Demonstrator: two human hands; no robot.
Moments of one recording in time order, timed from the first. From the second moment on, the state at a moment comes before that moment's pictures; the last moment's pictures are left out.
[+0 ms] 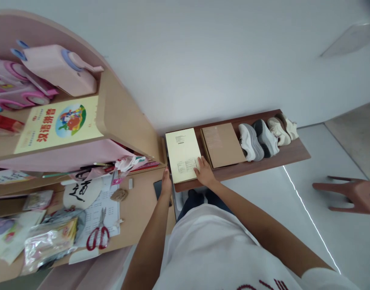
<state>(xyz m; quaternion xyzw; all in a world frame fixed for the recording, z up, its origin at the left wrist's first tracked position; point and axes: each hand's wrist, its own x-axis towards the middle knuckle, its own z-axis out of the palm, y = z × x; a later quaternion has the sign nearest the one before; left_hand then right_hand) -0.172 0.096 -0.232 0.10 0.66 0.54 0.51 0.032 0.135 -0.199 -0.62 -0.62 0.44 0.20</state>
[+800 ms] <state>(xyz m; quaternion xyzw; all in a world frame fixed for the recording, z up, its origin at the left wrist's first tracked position) -0.160 0.091 -0.250 0.07 0.65 0.51 0.56 0.036 0.138 -0.202 -0.63 -0.60 0.47 0.17</state>
